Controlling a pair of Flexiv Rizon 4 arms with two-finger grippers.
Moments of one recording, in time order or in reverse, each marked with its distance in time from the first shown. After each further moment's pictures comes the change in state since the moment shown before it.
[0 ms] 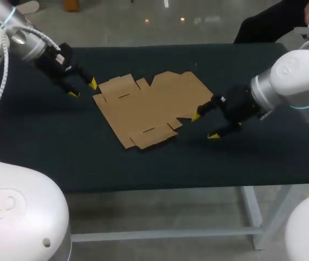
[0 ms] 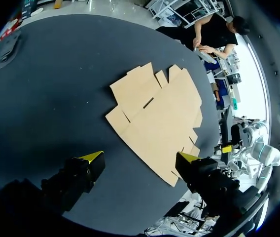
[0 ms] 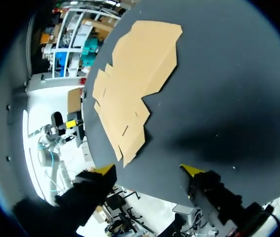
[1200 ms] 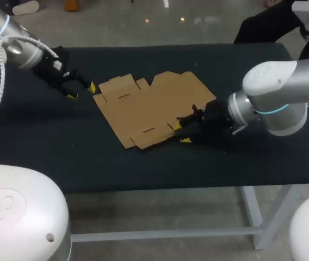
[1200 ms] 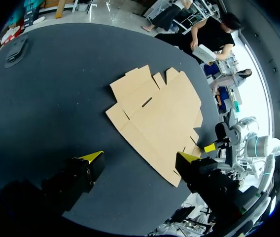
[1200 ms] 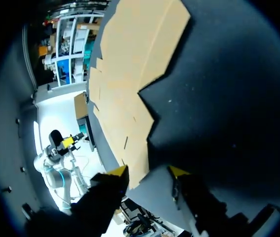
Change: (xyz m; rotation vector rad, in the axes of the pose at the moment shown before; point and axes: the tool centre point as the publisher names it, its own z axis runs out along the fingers) left arm 0.004 0.016 -0.003 0.085 -0.027 0.034; right arm 0.009 0.021 0.088 0.030 0.147 0.097
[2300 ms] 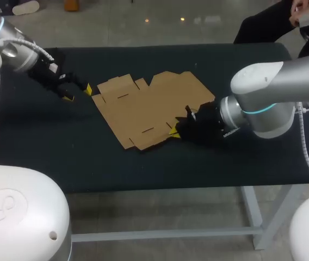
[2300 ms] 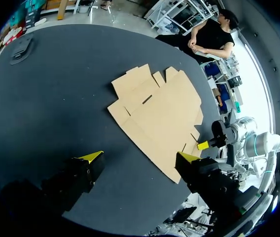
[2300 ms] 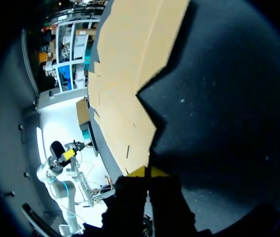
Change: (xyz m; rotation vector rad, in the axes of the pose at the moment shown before) left arm -0.003 0.014 -0.010 0.020 -0.014 0.002; right arm 0.008 0.007 0.027 -0.028 0.036 0.030
